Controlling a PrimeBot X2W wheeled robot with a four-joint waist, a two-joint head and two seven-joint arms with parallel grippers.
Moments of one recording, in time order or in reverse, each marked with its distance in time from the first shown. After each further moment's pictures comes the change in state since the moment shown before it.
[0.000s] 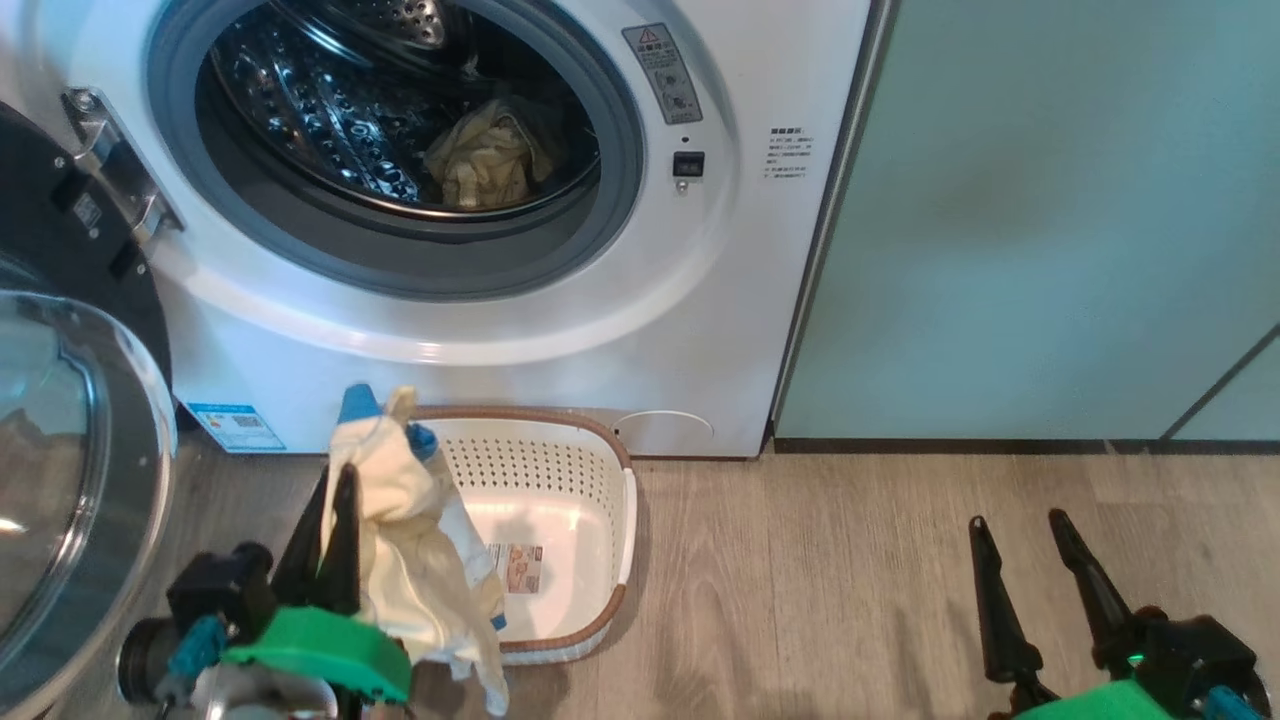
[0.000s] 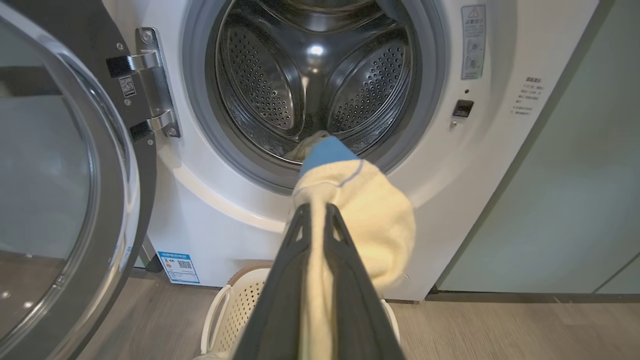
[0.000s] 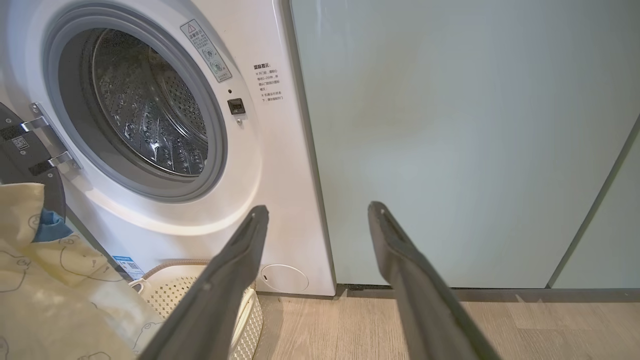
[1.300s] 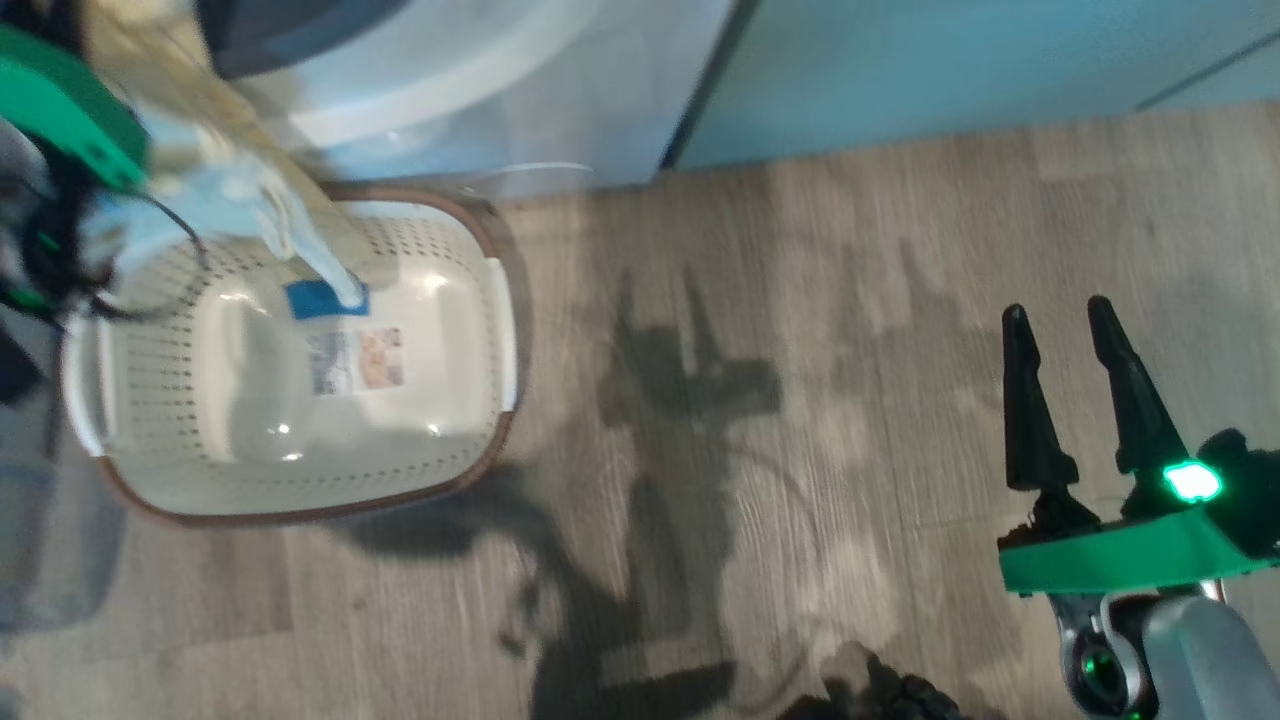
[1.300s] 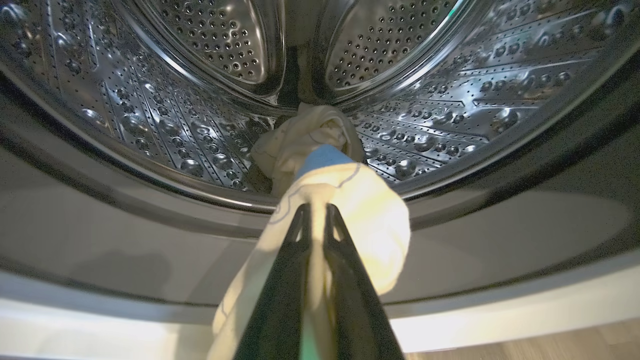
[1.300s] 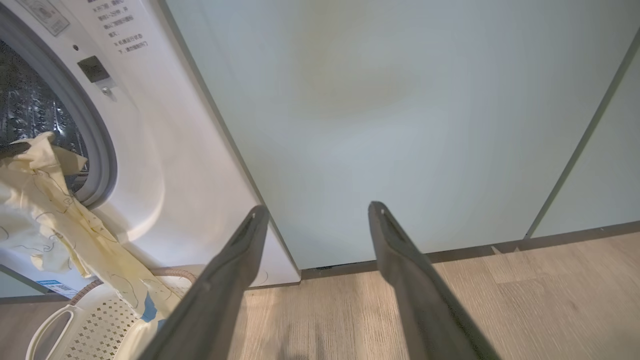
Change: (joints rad) left arm -0.876 0.242 0.075 0.417 -0.161 -0.151 0.328; right arm -0.260 0.000 0.017 -0.074 0.126 0.000 0.000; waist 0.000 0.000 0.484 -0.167
